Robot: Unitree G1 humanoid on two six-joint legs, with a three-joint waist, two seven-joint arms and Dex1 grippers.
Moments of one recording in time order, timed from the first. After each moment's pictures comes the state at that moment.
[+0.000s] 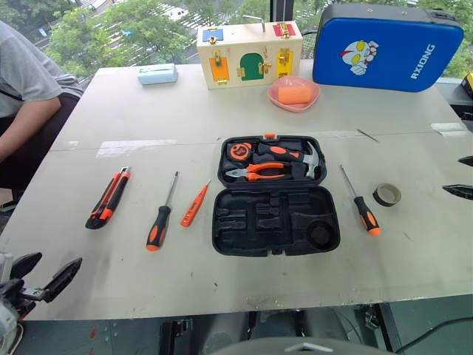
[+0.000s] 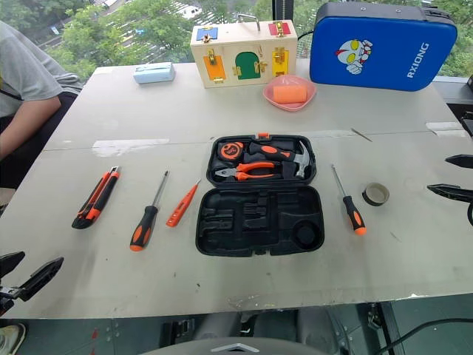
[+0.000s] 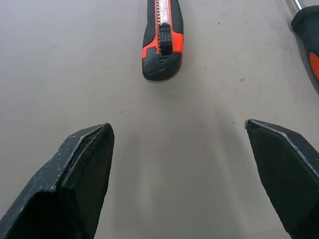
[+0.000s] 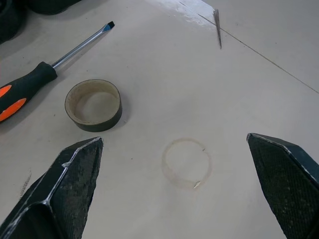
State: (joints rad) left arm 0.65 0.67 0.90 -0.21 -0.53 0.39 -0.84; right arm -0.59 -1.15 -0.18 0.92 0.24 -0.03 1.50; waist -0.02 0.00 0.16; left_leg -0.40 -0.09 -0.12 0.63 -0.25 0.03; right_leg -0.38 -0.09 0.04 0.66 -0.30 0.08
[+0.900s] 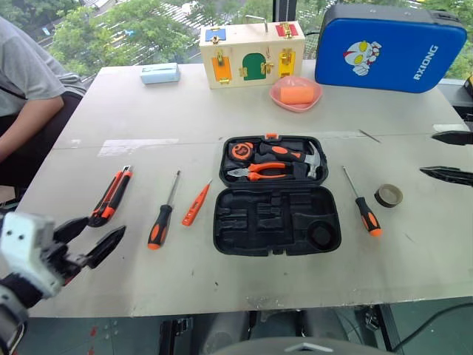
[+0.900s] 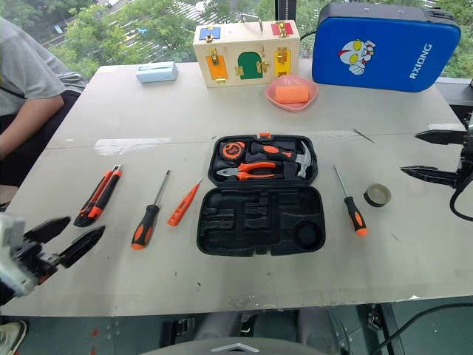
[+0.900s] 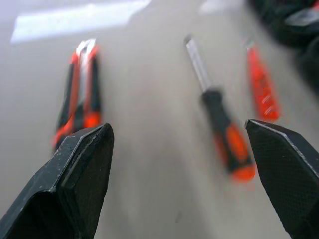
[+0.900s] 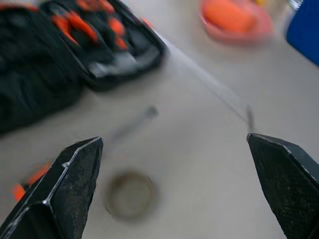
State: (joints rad) left arm 0.52 0.68 0.78 -0.59 -0.70 0.71 -0.64; right arm -0.43 -1.08 -0.27 0.24 0.51 0.31 1.48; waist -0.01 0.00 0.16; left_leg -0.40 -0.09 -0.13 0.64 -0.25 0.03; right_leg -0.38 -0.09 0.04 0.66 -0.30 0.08
